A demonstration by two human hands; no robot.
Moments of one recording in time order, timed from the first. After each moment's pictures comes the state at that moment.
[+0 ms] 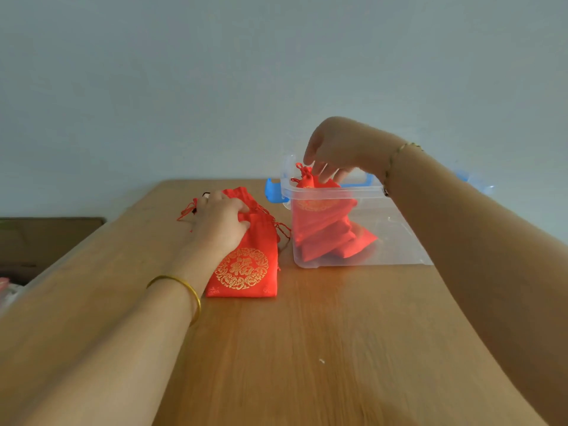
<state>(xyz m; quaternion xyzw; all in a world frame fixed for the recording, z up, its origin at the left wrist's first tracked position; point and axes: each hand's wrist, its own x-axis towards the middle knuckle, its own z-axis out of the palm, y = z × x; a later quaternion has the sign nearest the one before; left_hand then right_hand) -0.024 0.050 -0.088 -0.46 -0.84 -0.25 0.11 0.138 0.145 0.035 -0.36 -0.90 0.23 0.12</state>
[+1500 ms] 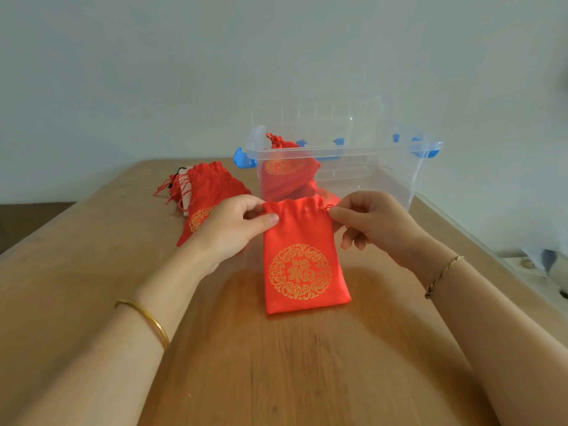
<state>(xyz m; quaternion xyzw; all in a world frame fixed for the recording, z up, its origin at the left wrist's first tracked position) 0.068 0.008 -0.102 -0.52 -0.67 -0.47 -0.22 0.257 0.117 -0.100 -0.31 -0.76 0.48 0.31</state>
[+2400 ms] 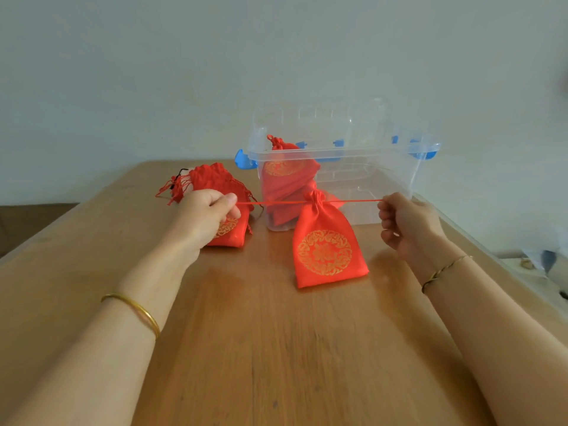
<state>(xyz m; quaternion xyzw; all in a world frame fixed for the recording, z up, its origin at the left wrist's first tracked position) 0.037 0.002 -0.100 -0.43 -0.74 -0.51 -0.10 0.271 0.133 -0.105 -0.48 -0.46 0.58 0.47</state>
